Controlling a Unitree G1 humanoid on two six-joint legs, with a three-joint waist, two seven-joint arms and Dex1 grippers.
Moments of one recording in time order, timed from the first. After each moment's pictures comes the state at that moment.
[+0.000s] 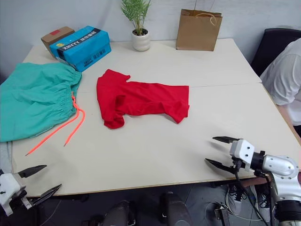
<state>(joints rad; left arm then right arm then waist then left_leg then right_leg) 0.58 0.66 0.65 -0.12 -0.31 -0.19 -0.95 -0.09 -0.77 -0.16 0.32 0.30 -0.41 1.22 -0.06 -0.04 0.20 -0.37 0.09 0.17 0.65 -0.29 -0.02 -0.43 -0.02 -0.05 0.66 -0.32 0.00</state>
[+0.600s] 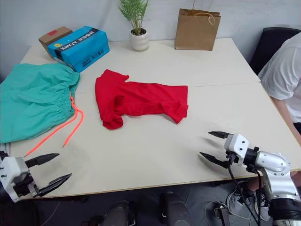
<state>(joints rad) 0.46 0.73 0.61 -0.27 -0.51 0.09 -0.99 -0.10 -0.73 -0.15 0.16 0.33 -0.23 1.11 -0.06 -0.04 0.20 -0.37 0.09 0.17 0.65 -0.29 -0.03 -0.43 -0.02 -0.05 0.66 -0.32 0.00</state>
